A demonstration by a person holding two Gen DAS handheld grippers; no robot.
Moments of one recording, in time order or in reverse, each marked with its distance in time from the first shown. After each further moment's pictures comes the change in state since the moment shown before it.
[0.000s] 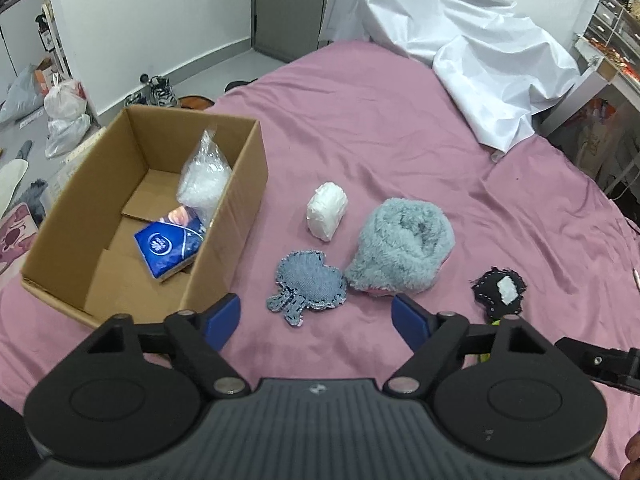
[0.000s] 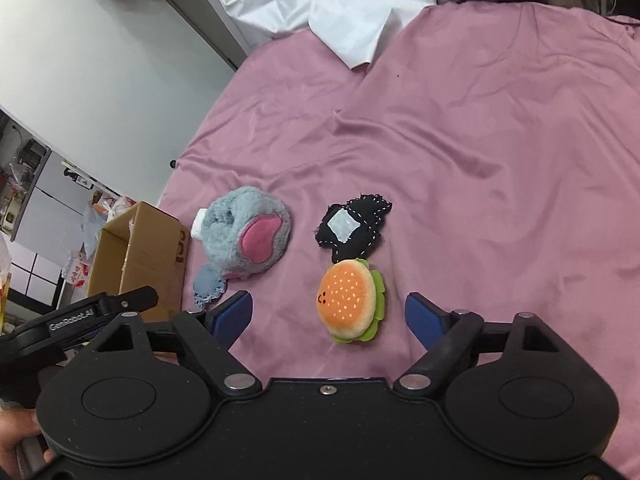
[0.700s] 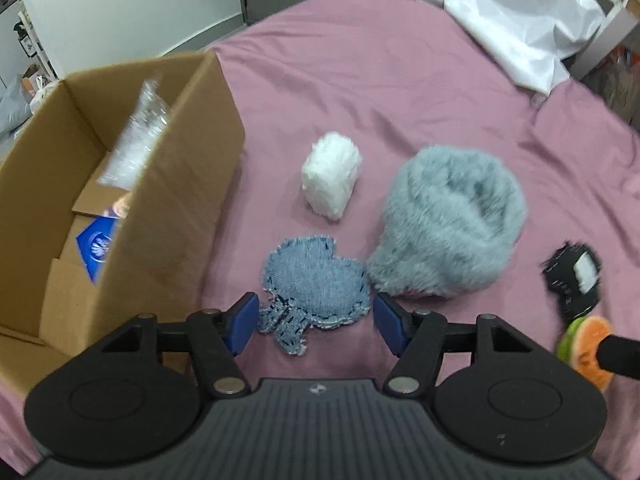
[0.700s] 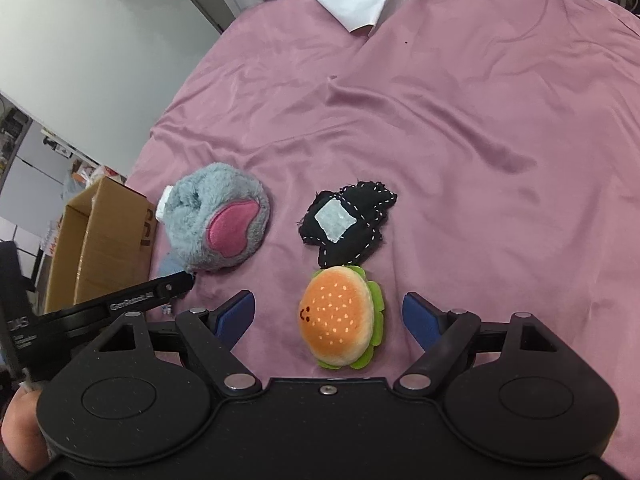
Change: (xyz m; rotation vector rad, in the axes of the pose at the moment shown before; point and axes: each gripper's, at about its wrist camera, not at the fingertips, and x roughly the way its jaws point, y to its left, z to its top) left arm 0.092 -0.011 -0.004 0.090 0.082 0.057; right arm 0.046 0.005 0.011 -0.063 0.092 -0.066
